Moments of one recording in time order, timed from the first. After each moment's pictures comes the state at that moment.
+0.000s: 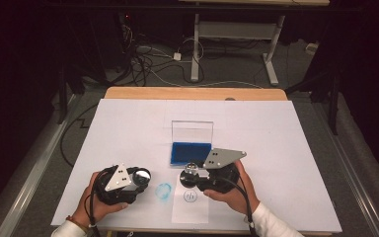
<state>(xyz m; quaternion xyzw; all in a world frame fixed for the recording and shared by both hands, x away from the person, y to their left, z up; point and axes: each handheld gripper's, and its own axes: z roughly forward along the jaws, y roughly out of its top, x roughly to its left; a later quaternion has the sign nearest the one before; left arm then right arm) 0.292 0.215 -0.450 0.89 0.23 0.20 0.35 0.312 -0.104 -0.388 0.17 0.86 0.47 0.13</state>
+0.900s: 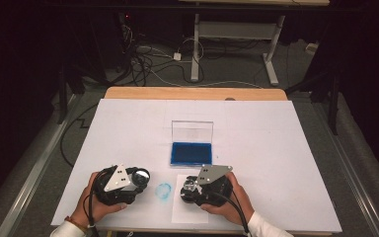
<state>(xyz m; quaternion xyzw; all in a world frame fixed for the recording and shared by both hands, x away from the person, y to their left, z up) 0.292 0.217 -0.449 0.89 0.23 0.20 0.35 0.300 -0.095 -0.432 0.17 0.89 0.41 0.11</state>
